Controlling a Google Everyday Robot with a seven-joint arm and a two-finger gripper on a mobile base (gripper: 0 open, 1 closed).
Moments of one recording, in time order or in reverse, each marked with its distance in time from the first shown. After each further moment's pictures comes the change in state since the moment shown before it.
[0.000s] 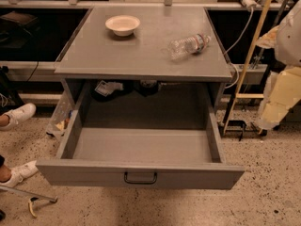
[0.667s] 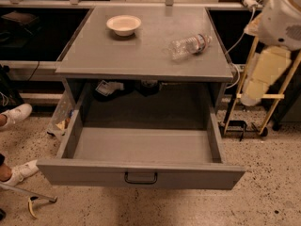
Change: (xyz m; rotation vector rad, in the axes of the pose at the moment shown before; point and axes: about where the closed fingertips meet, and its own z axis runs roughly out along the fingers) arm -0.017 -0.043 0.011 0.003 -0.018 0.005
